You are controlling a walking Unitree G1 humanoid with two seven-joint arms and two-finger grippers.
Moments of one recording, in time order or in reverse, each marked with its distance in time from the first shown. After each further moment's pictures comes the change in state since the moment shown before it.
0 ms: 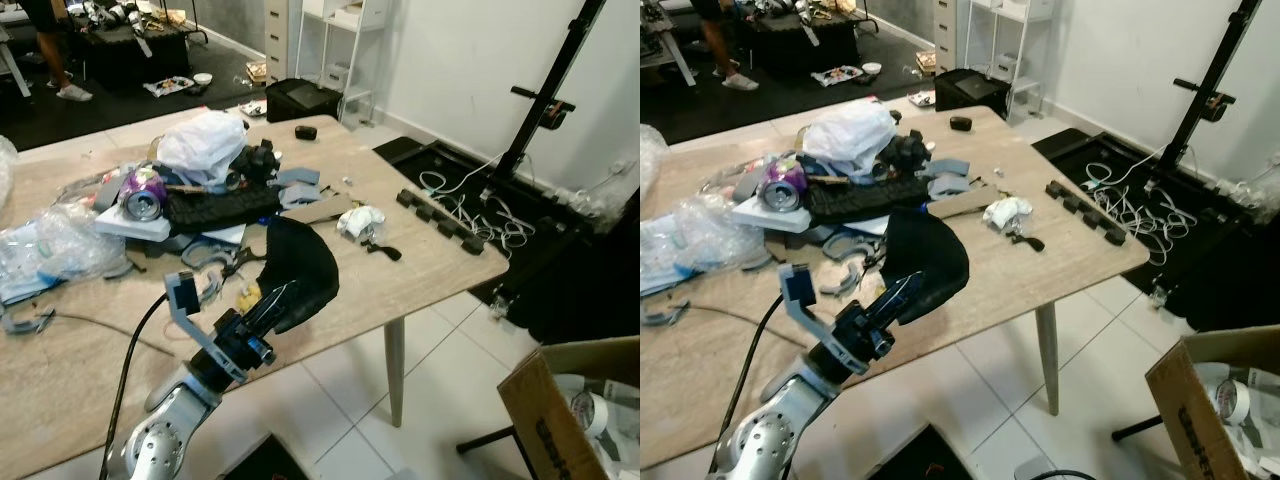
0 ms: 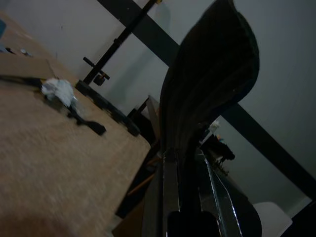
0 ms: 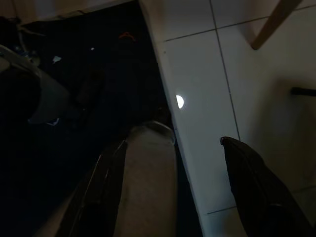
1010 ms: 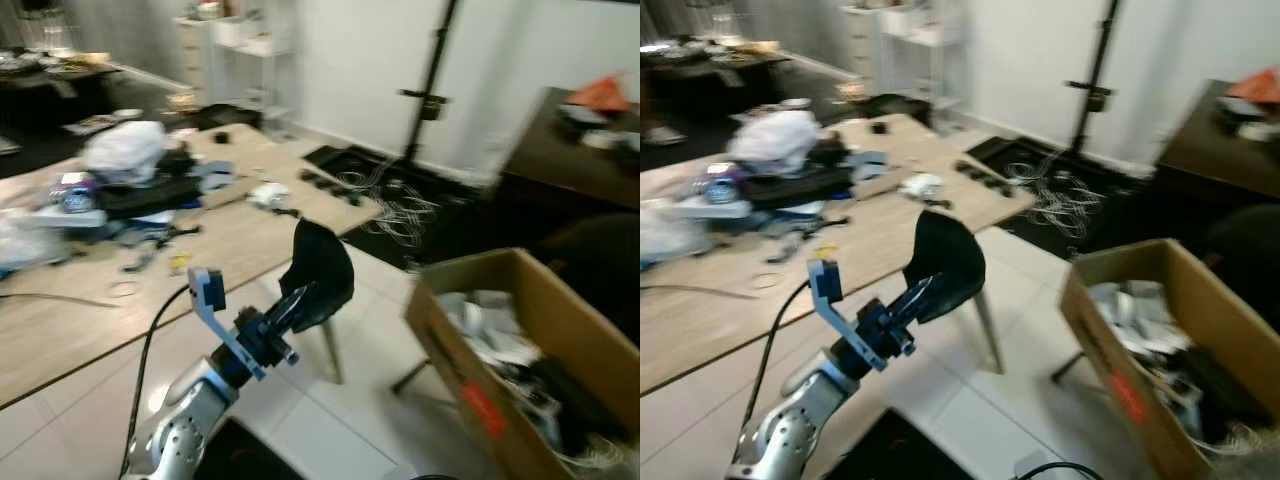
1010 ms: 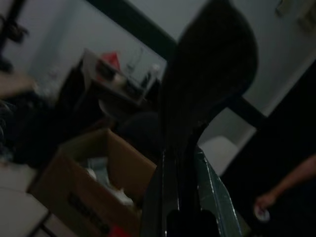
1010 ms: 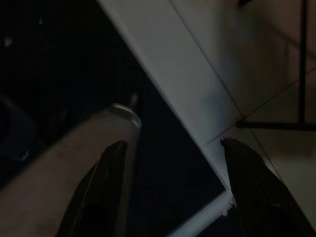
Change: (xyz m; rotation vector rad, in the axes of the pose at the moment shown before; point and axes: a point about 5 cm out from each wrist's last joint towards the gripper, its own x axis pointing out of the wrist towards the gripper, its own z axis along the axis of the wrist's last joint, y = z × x) left arm 0.014 0.006 -0.010 0.078 0.028 0.061; right arm 0.000 -0.004 0.004 -0.012 0.029 -0.022
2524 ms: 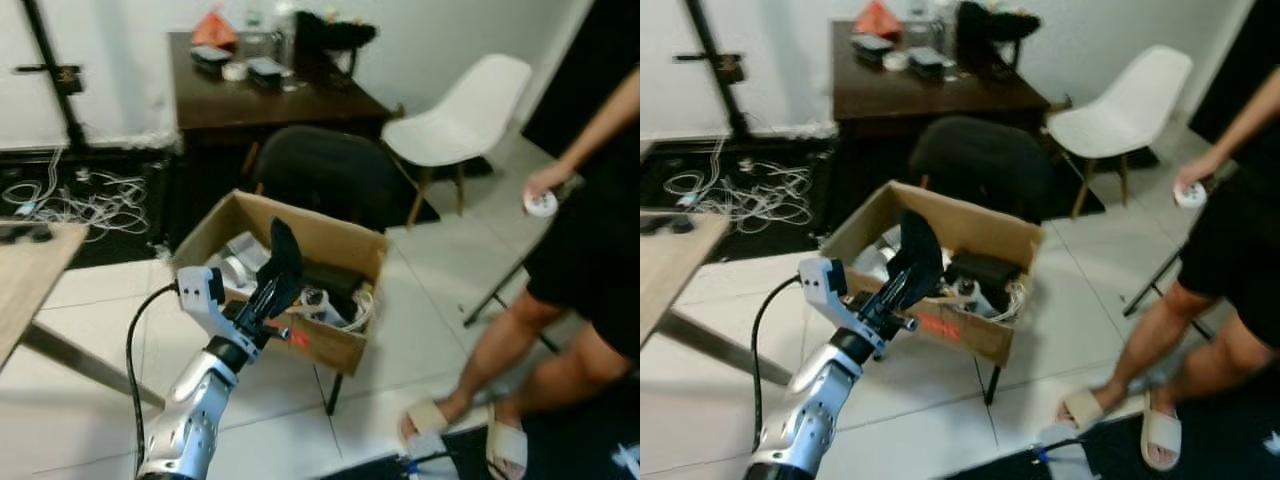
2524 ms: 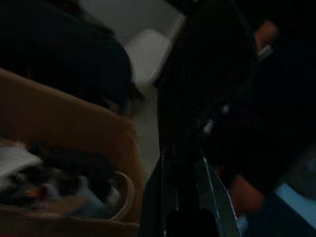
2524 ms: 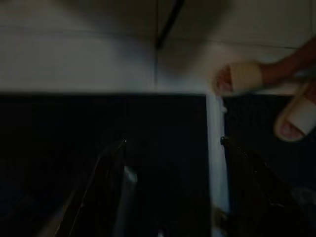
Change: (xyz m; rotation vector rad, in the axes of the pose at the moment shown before) left arm 0.003 0.029 -0.003 0.203 -0.049 0.304; right arm -0.004 -0.031 0.045 0.094 -0.203 -0.070
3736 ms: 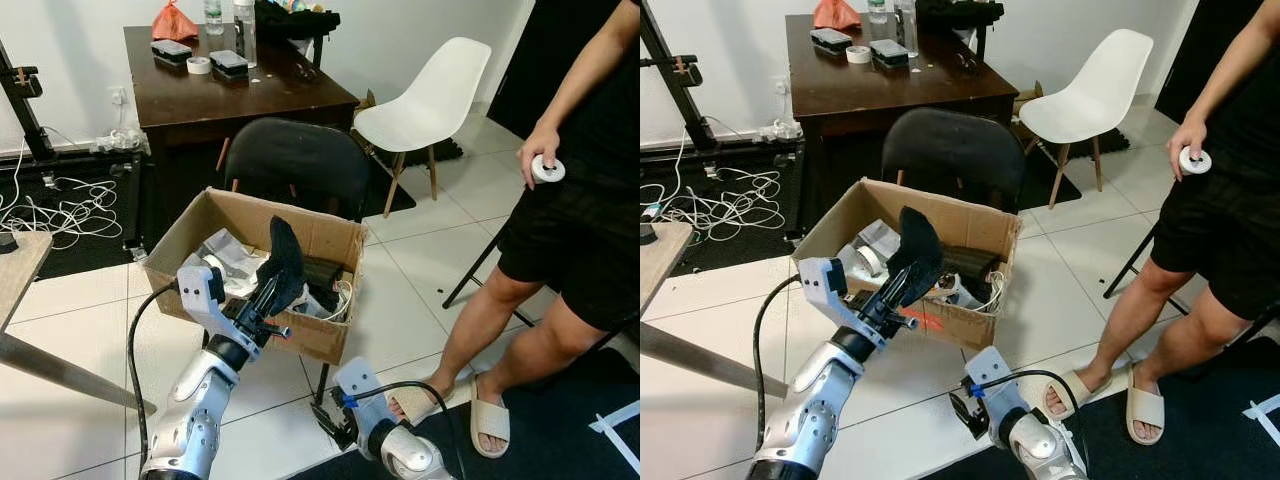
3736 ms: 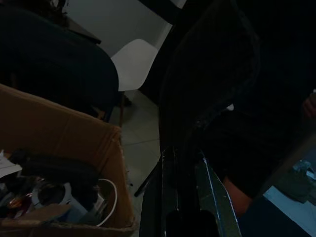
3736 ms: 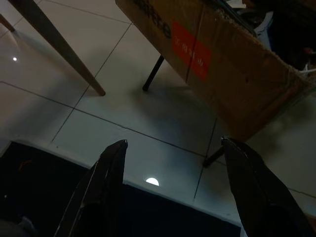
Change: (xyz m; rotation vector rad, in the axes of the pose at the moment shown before) left arm 0.001 -0.003 0.000 -0.001 -0.023 -0.043; right arm -0.004 0.039 0.104 -0.174 -0.390 0.315
